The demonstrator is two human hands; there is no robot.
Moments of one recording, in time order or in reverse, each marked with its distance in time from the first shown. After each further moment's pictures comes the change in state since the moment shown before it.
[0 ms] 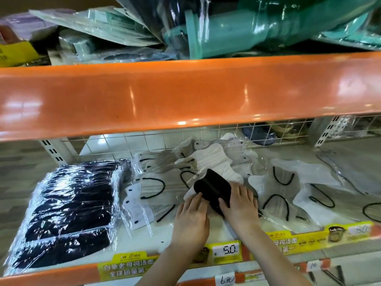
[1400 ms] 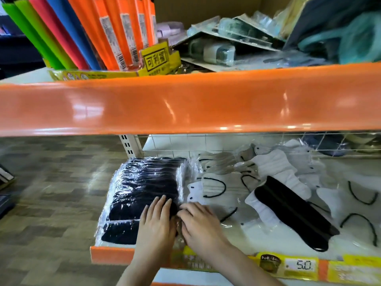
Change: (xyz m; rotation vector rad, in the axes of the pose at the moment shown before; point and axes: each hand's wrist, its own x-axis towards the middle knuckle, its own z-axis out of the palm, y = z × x) left_hand -0.099 -0.170 -0.091 0.252 0.223 -0.296; right_hand -0.069 -0.205 0.040 0.215 -0.055 -0.795
